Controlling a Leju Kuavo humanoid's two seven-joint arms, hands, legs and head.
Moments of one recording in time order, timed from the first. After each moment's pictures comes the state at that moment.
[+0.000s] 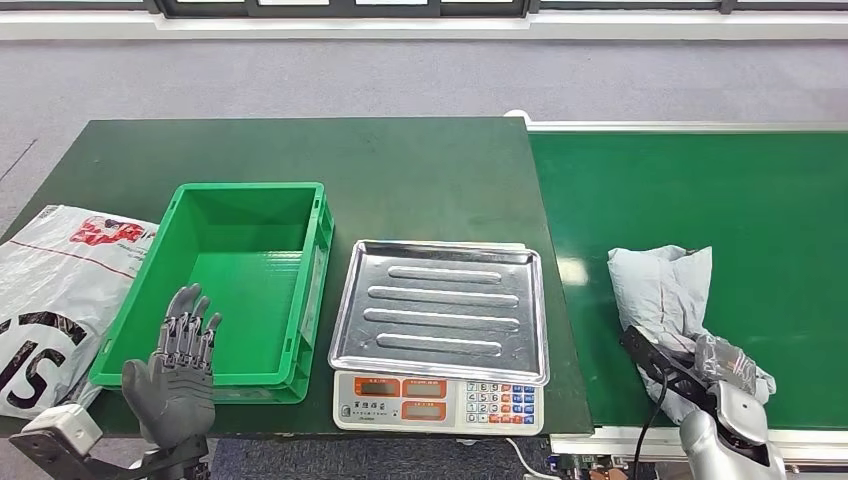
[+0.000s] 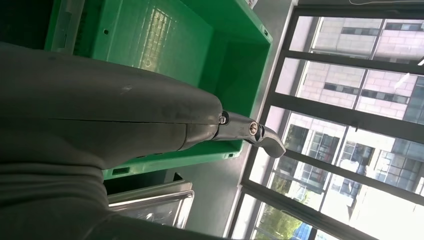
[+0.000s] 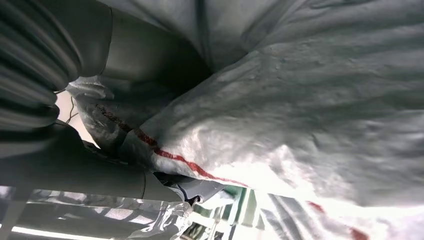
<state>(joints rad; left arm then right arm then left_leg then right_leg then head) 0.30 -0.25 0.03 -1.84 0.00 -0.15 -0.47 -0.17 -0.19 -0.29 -0.93 1.26 -0.02 0.09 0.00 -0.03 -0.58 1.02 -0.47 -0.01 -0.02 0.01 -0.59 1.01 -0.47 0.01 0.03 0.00</state>
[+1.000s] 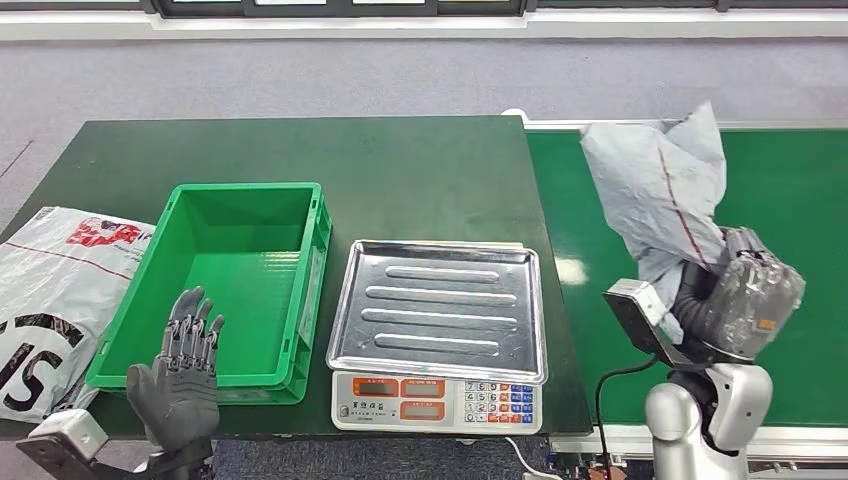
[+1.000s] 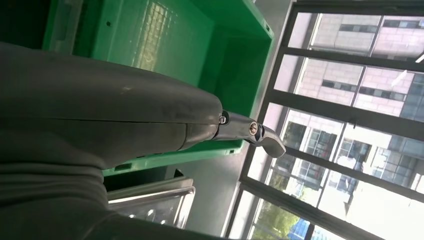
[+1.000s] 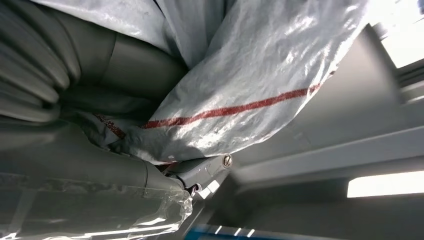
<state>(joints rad) 0.28 -0.25 0.03 -1.80 0.00 -0.15 -0.51 -0.12 0.01 -0.10 -1.59 0.99 -0.57 -0.29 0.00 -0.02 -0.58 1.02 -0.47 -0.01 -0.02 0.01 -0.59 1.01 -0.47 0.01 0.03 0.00</state>
